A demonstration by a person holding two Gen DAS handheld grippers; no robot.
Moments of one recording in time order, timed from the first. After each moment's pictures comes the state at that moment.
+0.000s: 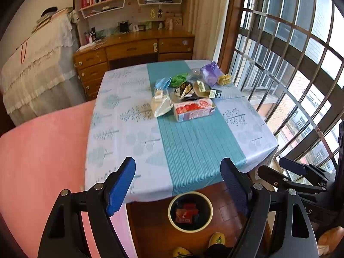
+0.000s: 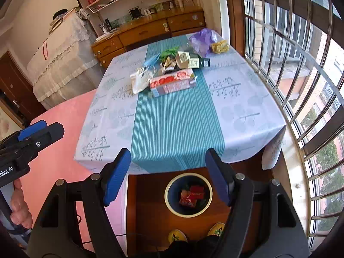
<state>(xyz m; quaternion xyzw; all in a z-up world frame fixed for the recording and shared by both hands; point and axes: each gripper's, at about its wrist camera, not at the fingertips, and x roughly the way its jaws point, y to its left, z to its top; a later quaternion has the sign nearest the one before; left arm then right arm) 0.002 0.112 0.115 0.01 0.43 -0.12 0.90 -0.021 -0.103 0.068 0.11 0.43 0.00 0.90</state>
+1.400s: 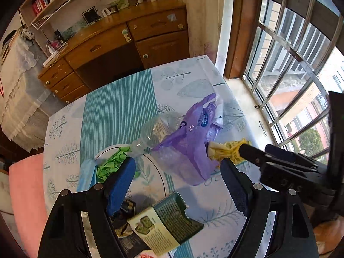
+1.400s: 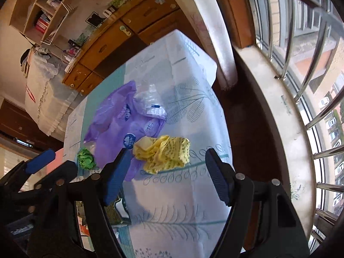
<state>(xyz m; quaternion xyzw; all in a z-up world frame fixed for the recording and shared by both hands) 0.532 -0.229 0.011 0.10 0.53 -0.07 0.84 0.506 -0.445 -0.075 0.26 0.51 0.05 0.82</state>
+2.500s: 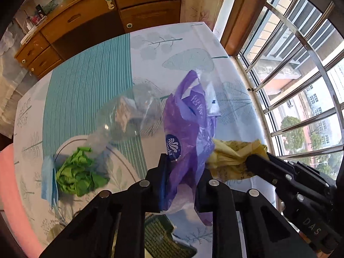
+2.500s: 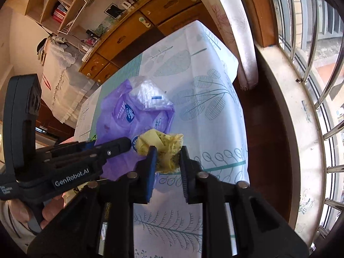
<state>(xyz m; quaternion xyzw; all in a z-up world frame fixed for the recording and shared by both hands) 0.581 -0.226 -0.082 0.05 0.61 -0.11 0.78 0.501 -0.424 -0.083 0.24 0.49 0.12 0.83</state>
